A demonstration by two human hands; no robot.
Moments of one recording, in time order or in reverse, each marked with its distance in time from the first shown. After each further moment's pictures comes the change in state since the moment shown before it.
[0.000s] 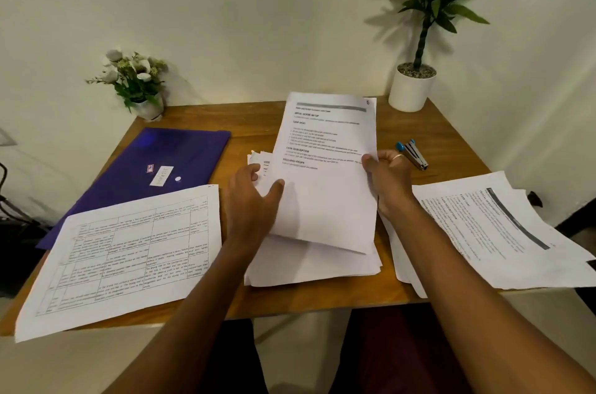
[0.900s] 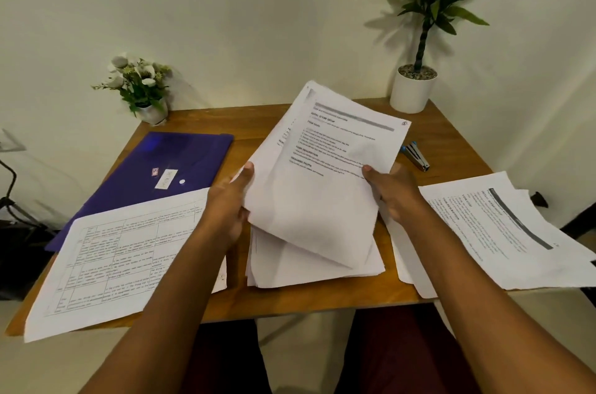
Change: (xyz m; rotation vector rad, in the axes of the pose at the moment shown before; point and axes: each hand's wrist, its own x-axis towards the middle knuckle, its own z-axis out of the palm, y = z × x) left_hand 0.019 0.013 -0.043 -0.729 -0.176 -0.667; right_hand 0.010 0.015 -0.018 -0.077 -0.146 0.010
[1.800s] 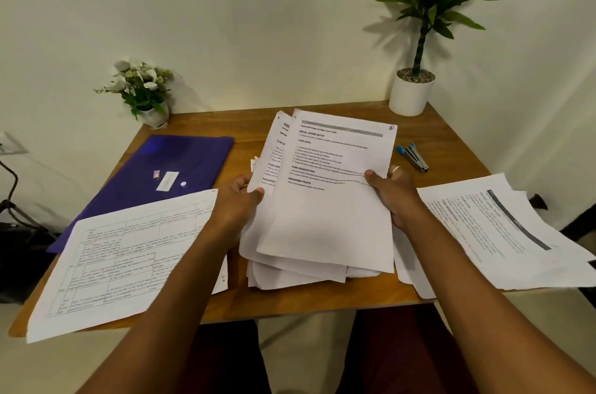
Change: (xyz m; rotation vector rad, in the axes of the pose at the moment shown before) left_hand -0.003 -0.007 0.001 0.420 -0.103 0.244; right_hand -0.004 0.006 -0.007 -0.026 -0.035 0.000
